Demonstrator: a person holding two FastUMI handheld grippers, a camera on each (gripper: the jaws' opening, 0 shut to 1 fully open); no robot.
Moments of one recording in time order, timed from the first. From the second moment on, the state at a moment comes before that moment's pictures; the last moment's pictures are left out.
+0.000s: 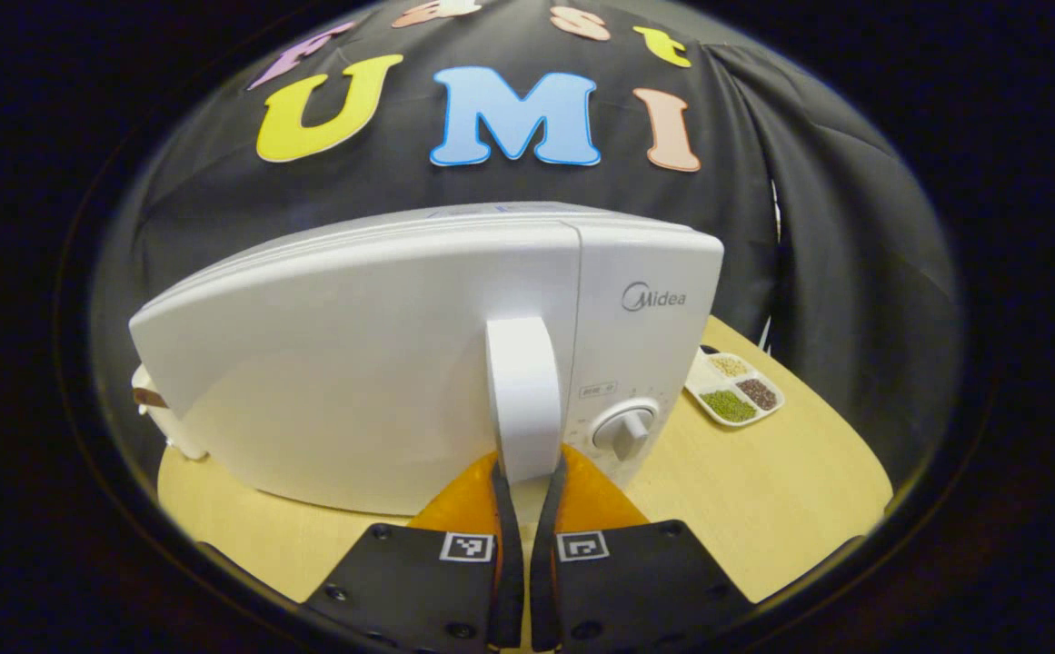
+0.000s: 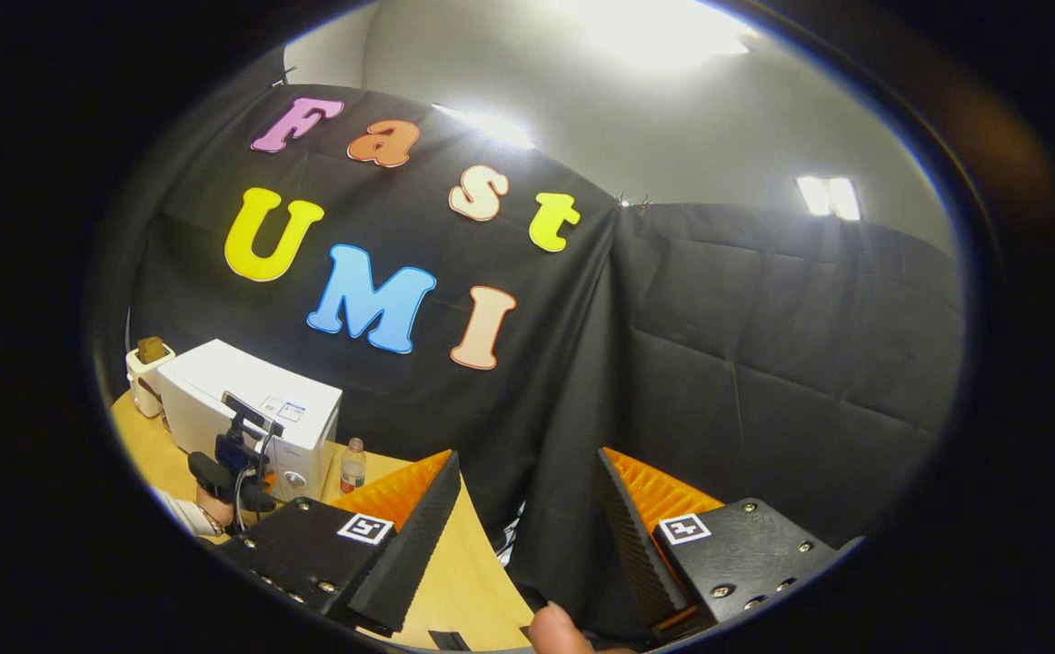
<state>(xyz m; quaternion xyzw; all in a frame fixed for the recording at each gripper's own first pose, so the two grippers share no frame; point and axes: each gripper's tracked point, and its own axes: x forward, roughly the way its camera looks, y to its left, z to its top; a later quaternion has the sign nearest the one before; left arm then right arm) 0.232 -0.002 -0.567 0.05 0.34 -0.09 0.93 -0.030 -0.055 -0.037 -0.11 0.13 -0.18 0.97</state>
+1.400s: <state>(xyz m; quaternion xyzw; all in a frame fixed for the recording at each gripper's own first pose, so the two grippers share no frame) -0.033 0.206 -0.513 0.09 0.38 0.08 0.92 -0.094 0.004 -0.104 -0.03 0.15 0.01 0.99</state>
